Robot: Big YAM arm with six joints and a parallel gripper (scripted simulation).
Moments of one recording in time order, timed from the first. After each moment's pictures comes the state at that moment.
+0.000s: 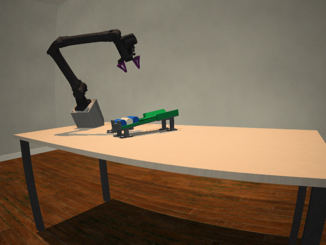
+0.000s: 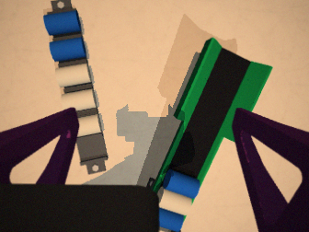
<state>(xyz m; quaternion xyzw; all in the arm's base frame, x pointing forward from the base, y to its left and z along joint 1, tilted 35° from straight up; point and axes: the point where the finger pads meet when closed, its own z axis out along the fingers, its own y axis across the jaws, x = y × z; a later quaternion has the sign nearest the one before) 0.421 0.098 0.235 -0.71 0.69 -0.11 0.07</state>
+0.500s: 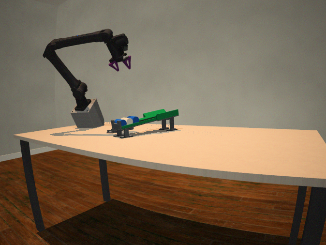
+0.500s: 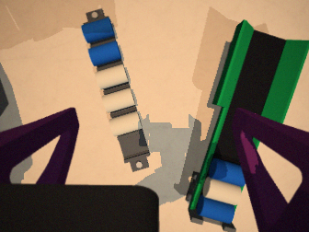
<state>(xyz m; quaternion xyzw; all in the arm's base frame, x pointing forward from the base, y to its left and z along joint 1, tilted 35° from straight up) 0.375 0.076 0.252 -0.66 0.75 -0.07 0.09</state>
